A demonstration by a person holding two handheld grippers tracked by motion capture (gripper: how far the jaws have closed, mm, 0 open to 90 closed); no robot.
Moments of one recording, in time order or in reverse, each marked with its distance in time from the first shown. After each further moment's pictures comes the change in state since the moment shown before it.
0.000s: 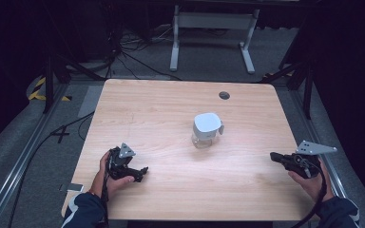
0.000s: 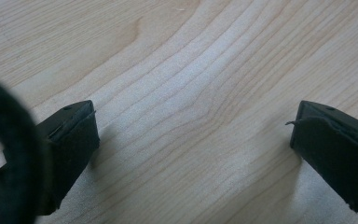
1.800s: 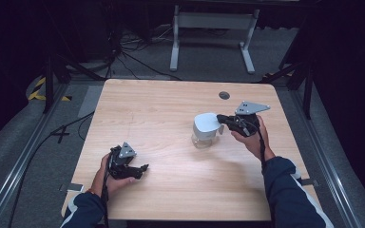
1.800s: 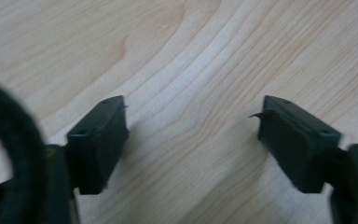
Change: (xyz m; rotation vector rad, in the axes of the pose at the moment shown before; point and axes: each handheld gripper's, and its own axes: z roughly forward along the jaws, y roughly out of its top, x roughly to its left) left arm -0.003 0.008 -0.002 -0.027 -0.041 0.075; right arm 0.040 0.136 0.132 -0.122 0.063 -0.153
